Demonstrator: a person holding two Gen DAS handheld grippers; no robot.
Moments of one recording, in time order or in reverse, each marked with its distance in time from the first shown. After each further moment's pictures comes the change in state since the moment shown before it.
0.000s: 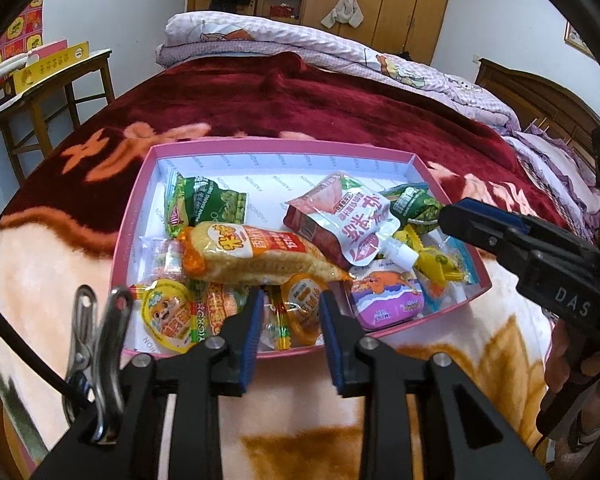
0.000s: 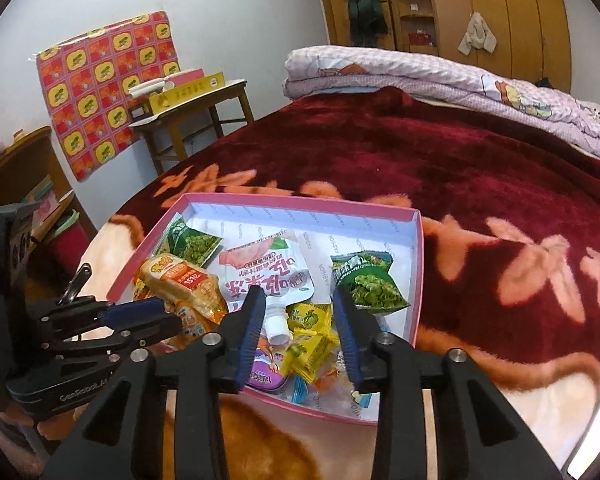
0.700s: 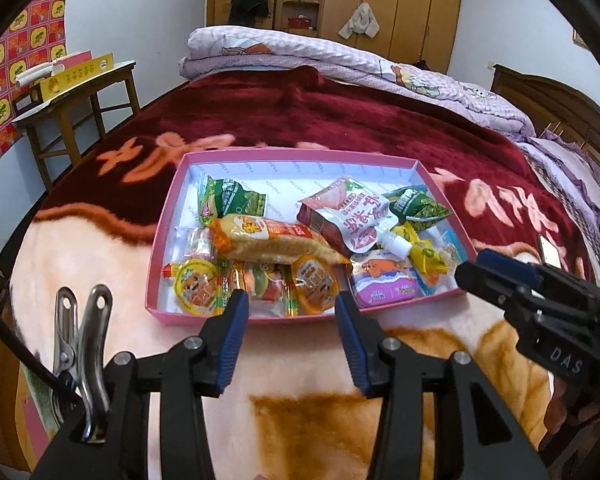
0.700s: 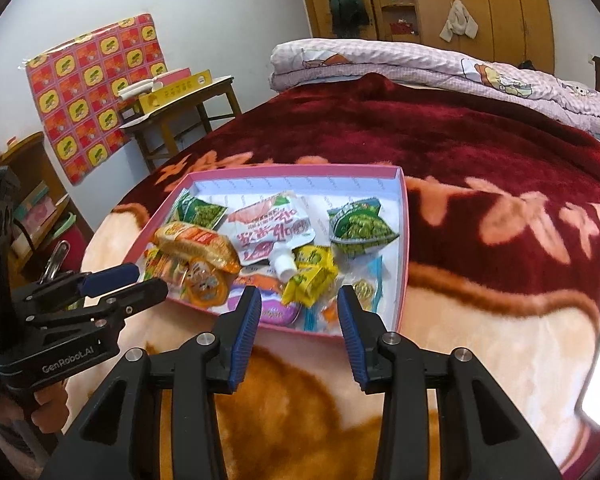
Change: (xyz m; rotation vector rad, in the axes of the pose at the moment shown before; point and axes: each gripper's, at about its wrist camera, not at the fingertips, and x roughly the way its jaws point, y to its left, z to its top) left arm -0.033 -0.009 -0.018 -0.010 -0.044 0.091; right arm -0.029 0.009 -0.037 0.070 0.038 -0.020
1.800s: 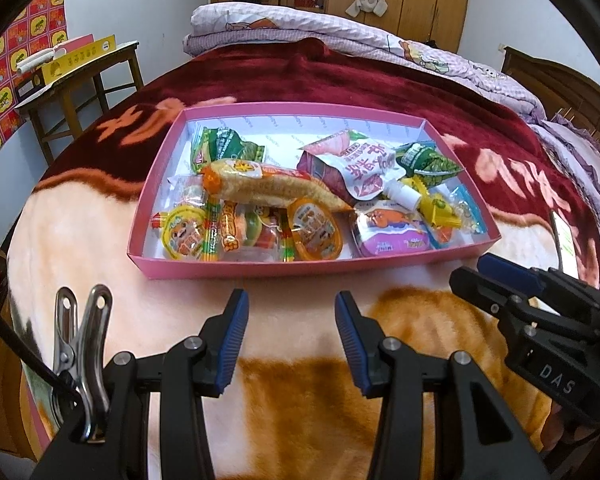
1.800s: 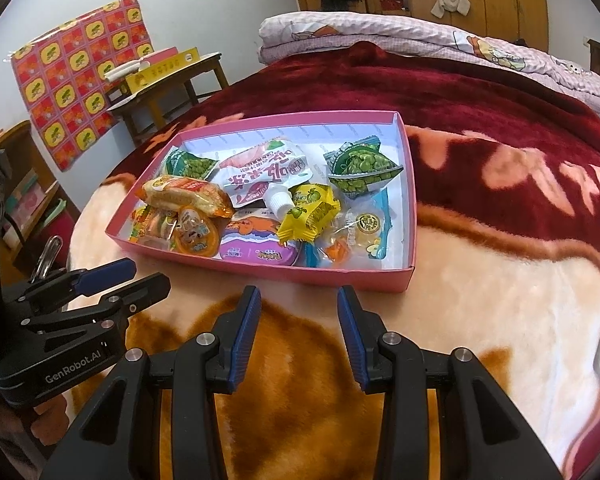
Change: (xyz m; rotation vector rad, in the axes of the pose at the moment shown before) left arm 0.018 -0.009 -0.024 -0.002 0.084 0.036; right arm 0.016 0.002 -0.026 0.031 0.084 -0.033
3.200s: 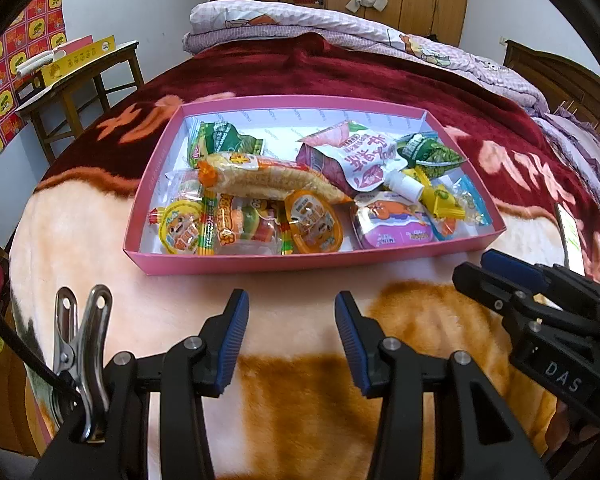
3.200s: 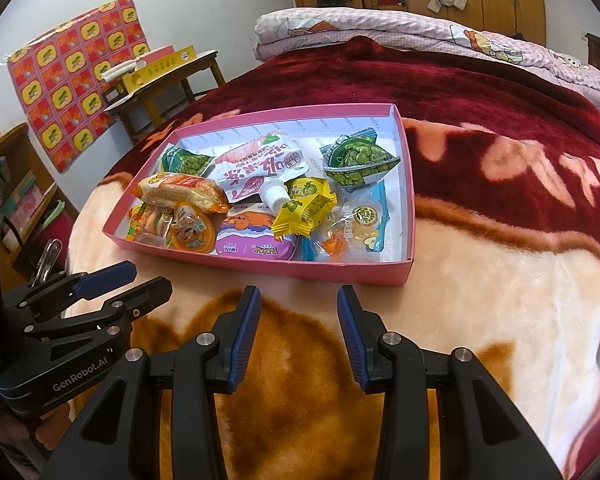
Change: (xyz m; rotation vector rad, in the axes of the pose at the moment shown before) left arm 0.004 -0.003 -0.004 0.008 0.010 0.015; right arm 0.004 -0.002 -0.003 0.011 0.010 -0.002
